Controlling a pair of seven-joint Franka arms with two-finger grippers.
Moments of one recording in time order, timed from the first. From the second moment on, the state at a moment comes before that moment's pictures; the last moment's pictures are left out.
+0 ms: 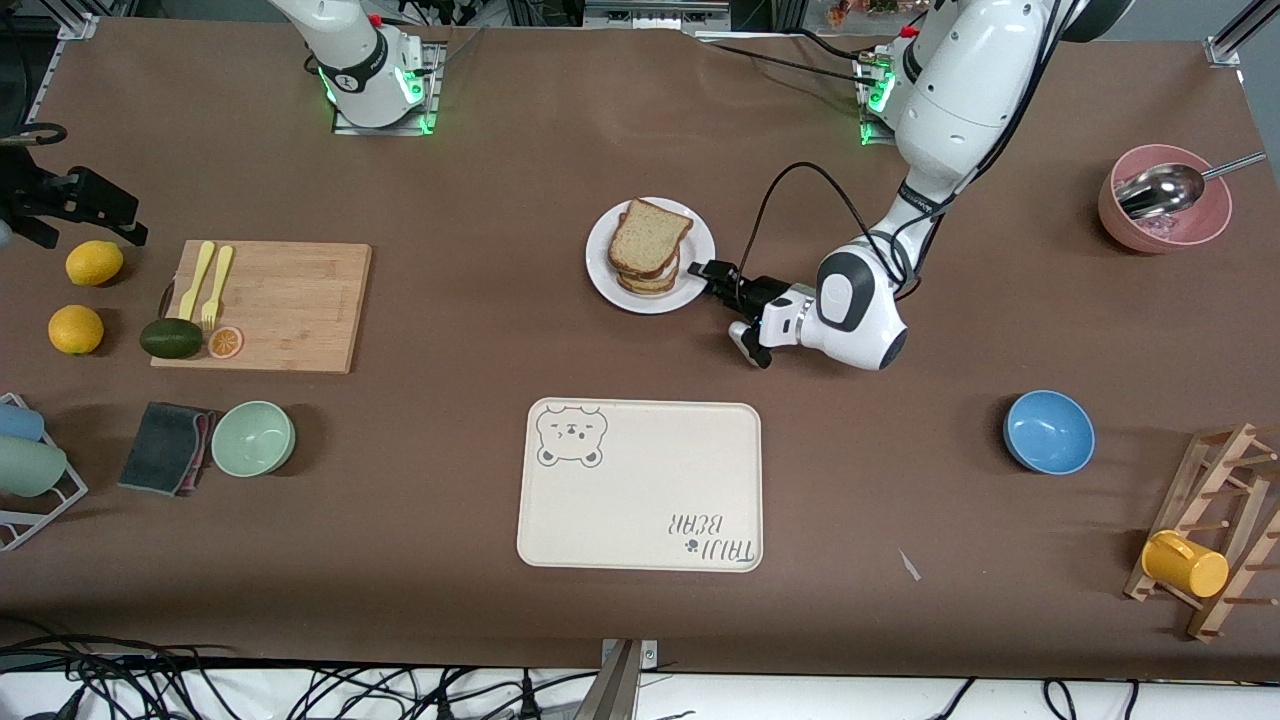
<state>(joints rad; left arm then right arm) -0.36 0.72 -0.07 -1.93 -1.18 1.91 0.91 -0.03 -0.05 -0.04 -1.68 0.00 1.66 -0.11</state>
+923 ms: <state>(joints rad) -0.38 0.72 -0.07 -1.93 -1.18 1.93 0.91 -0.03 -0.05 -0.04 -1.68 0.00 1.66 -0.11</state>
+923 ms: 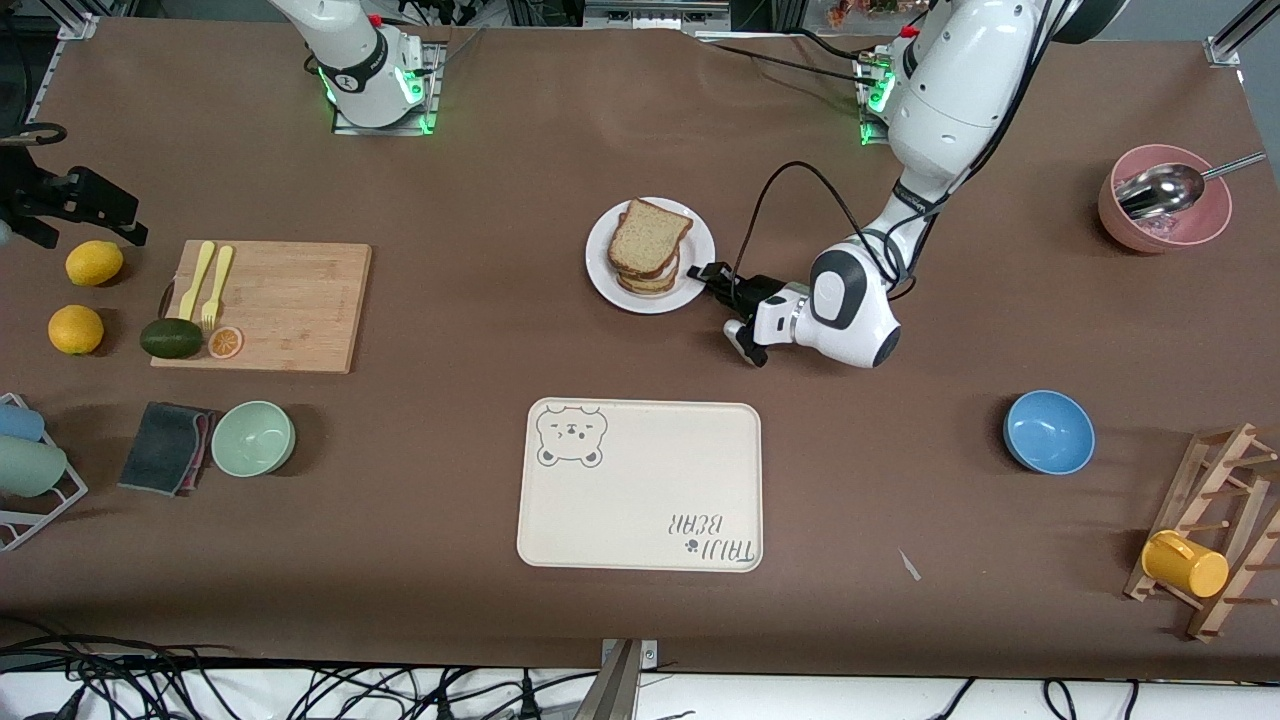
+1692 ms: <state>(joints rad) -0.37 0.73 -0.07 -1.93 -1.18 1.93 0.91 -0.03 -0.05 -0.04 -1.68 0.00 1.66 -0.11</state>
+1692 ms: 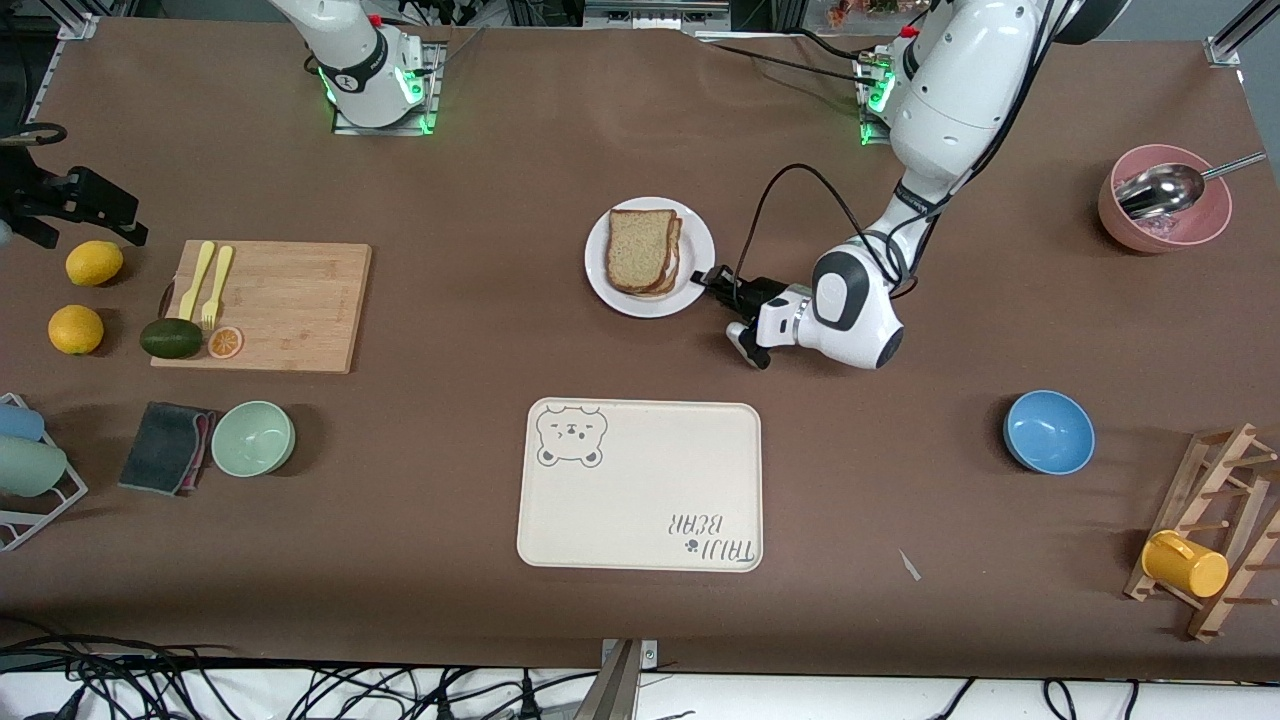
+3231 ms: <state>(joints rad) -0.24 0.72 -0.06 -1.68 -1.24 1.89 0.82 -0.03 -0.05 -0.04 -1.68 0.00 1.66 -0.11</state>
